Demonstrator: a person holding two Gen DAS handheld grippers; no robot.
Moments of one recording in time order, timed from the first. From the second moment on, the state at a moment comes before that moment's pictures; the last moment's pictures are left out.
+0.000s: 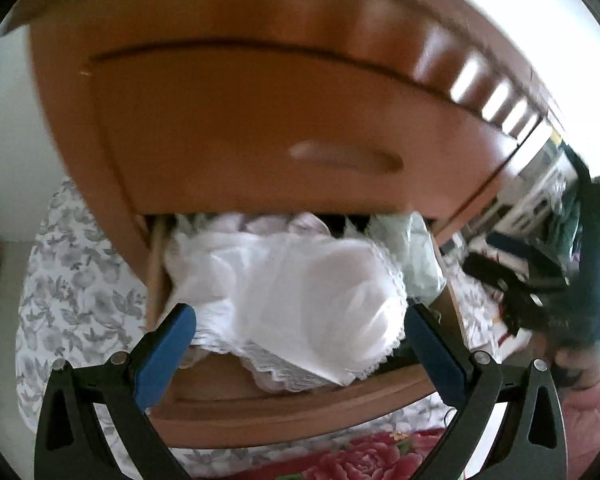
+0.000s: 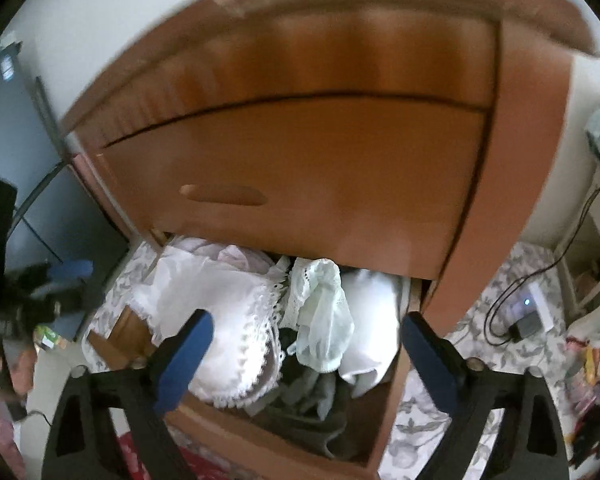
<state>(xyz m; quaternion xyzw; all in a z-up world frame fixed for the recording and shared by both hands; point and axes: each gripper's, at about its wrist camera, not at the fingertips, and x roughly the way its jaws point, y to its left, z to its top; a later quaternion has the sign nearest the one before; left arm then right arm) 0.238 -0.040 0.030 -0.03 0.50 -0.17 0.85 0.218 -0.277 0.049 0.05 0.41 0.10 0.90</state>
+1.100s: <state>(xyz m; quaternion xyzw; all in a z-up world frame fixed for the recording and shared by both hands) 0.238 -0.067 -0.007 -0.02 0.53 -0.18 0.83 0.270 -0.258 -0.020 0.06 0.49 0.10 0.87</state>
